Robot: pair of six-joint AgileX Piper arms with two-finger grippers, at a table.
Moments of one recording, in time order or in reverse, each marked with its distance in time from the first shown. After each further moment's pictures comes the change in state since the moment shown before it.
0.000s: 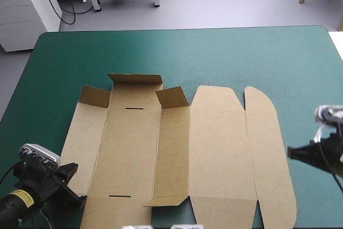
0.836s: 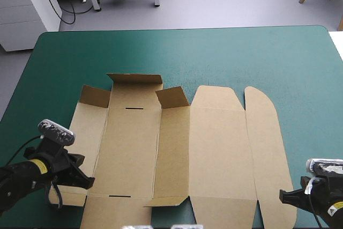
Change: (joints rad) left arm 0.000 0.285 -0.157 -0.007 0.105 0.008; right arm -0.001 -0.383 0.413 0.025 -0.102 -0.017
